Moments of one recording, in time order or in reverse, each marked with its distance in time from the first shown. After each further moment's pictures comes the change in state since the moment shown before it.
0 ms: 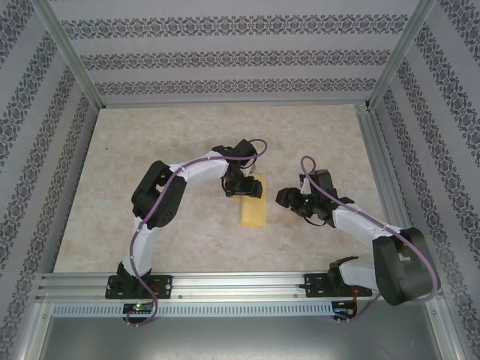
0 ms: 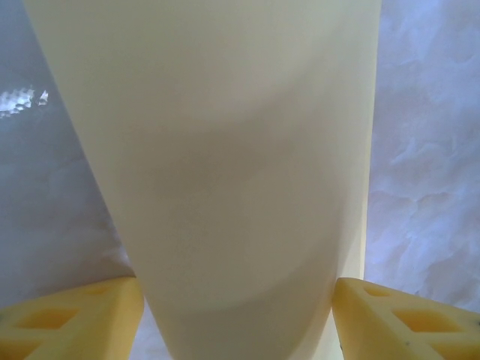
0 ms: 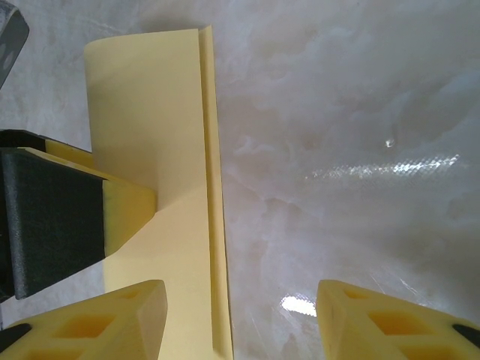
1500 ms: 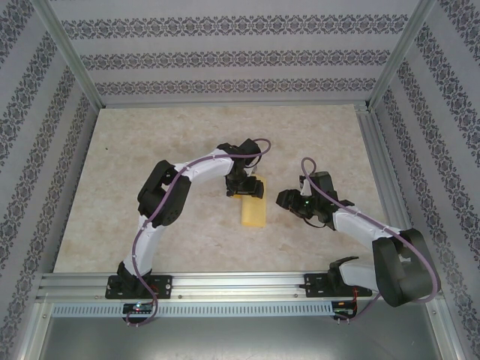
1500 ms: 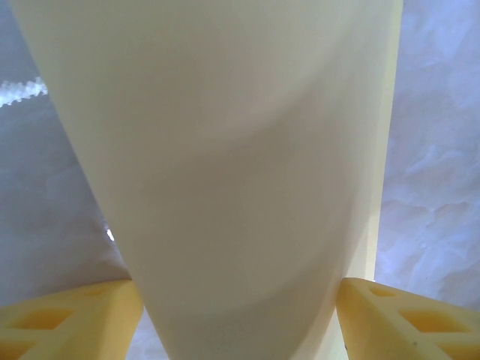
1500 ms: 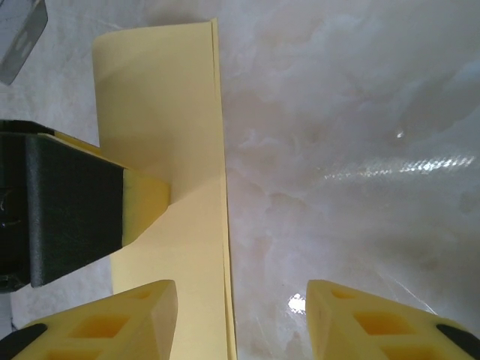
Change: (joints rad) left arm -0.014 0.058 0.096 -0.099 -0.036 -0.005; right arm 0.001 -0.008 -0.043 0.064 -0.031 0.025
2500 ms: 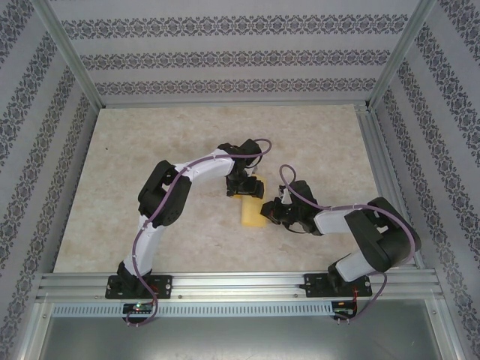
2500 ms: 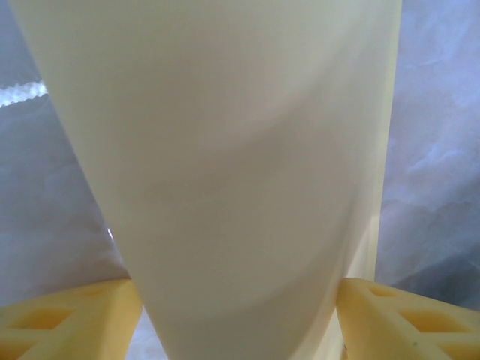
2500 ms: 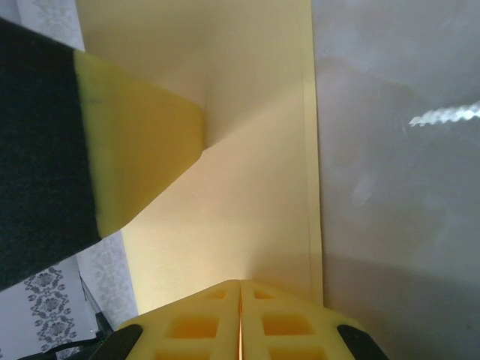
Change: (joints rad) left arm -0.005 0.002 0.006 -0.007 -0.008 0.000; right arm 0.205 0.277 -0.065 0.437 -0.063 0.277
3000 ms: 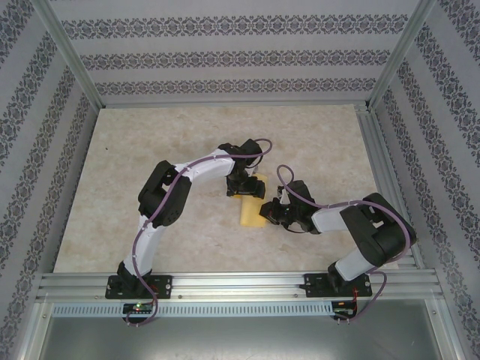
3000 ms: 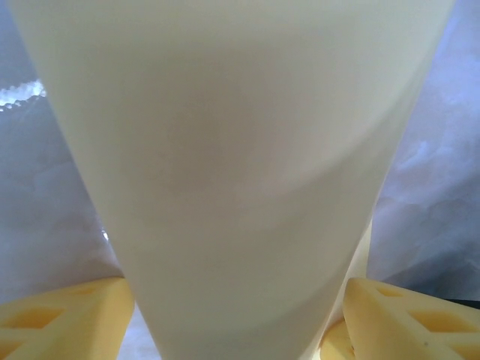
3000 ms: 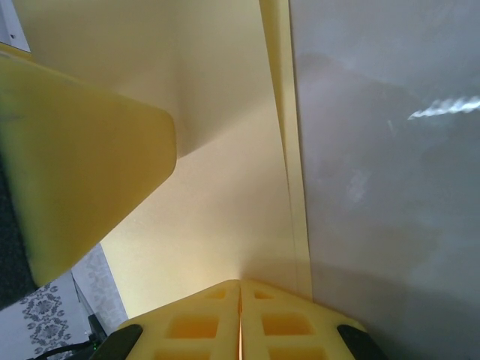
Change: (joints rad) left arm -0.005 -0.003 0.004 -0.001 0.000 0.001; right arm 0.006 0.041 0.013 0.005 0.003 0.000
